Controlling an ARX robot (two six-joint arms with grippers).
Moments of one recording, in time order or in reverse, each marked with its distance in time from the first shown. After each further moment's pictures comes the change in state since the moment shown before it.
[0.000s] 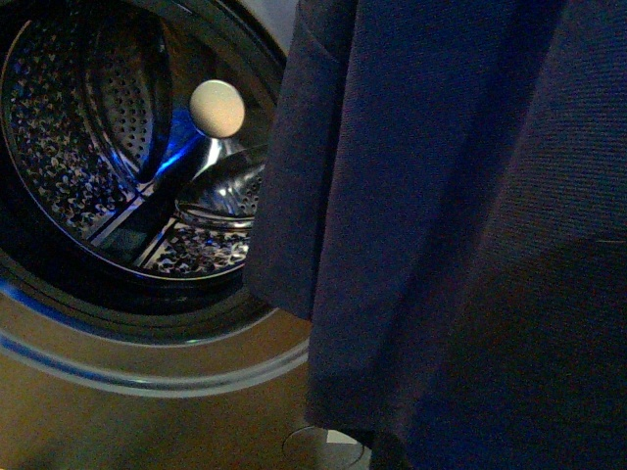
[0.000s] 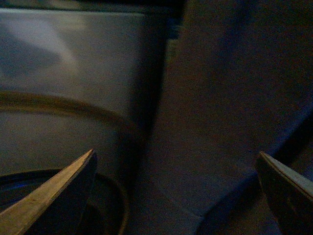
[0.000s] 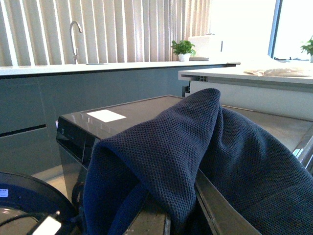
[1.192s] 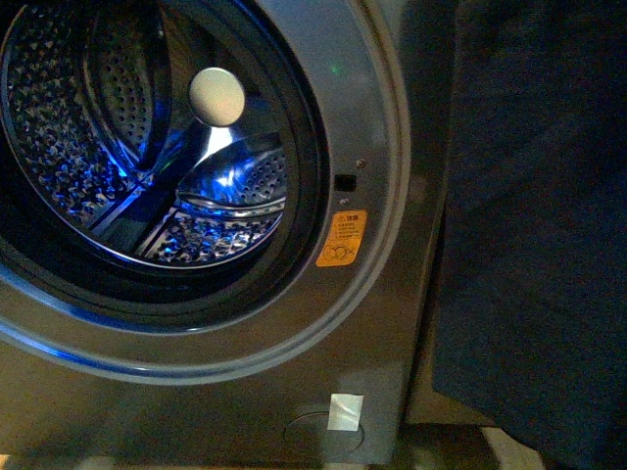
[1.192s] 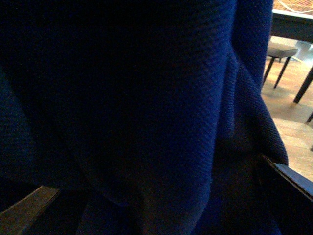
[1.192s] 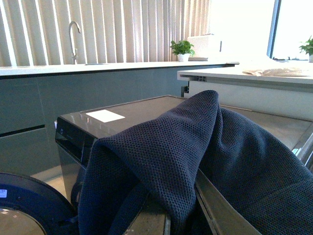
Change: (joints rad) left arm -0.431 0.224 0.146 0.074 0.162 -0.019; right arm 0.000 0.000 0.000 0.000 0.000 0.000
